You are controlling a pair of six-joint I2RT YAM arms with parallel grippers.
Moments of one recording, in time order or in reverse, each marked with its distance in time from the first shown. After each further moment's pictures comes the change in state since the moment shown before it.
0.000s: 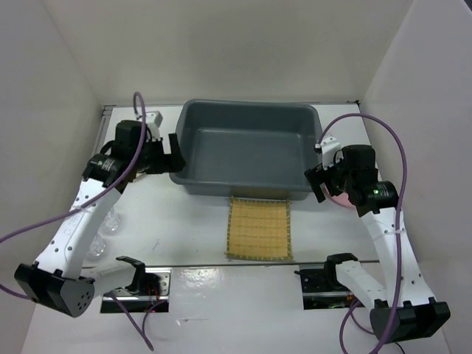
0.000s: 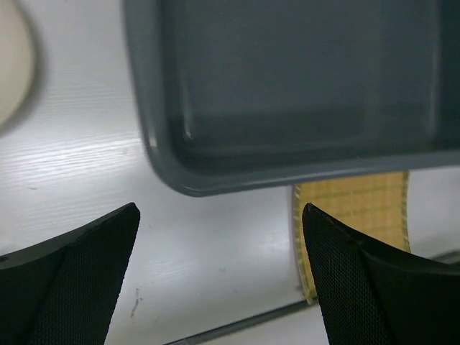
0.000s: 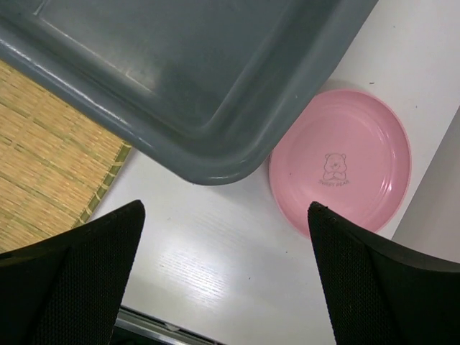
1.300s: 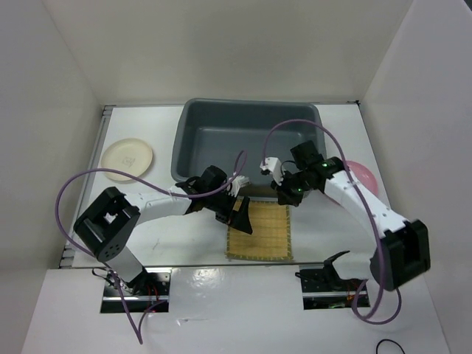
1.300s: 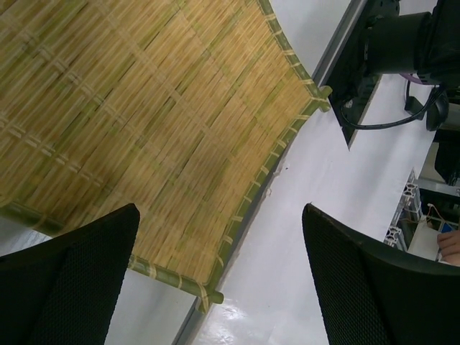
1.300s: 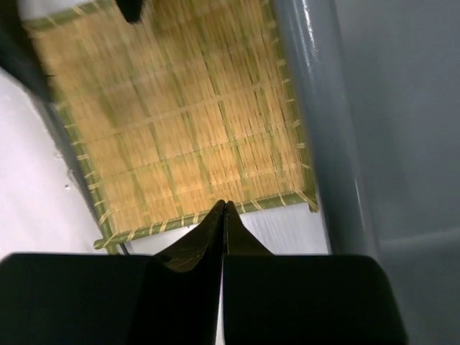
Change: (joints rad) left arm -0.467 0.489 -0.420 0.711 0.653 -0.094; right arm 0.295 0.360 -0.005 -0.018 -0.359 -0.232
